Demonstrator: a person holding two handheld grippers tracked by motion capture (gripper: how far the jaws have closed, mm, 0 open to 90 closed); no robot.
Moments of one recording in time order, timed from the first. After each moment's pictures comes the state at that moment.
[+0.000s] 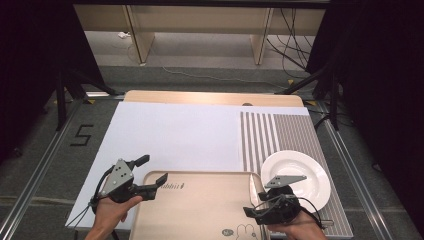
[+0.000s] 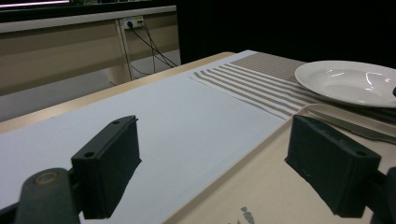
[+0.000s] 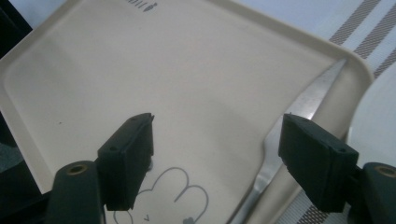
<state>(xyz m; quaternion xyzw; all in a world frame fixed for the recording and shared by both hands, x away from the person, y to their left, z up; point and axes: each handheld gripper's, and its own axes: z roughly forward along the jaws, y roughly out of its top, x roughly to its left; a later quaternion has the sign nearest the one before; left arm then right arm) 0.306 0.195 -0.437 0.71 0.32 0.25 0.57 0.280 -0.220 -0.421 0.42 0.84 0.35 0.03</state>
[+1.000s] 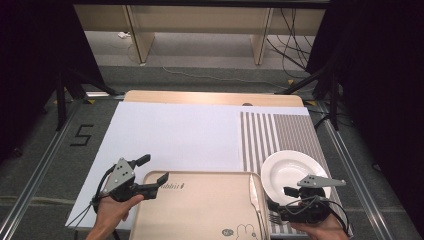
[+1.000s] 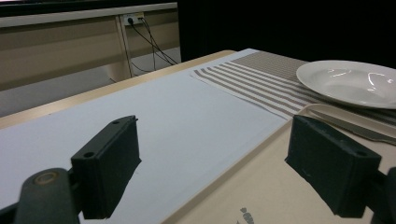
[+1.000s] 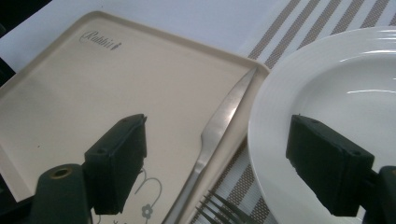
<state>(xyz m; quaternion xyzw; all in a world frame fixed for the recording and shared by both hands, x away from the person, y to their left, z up) 0.309 0.193 -0.438 0.72 0.33 0.25 0.57 0.269 -0.278 -0.409 0.46 0.79 0.40 0.07</state>
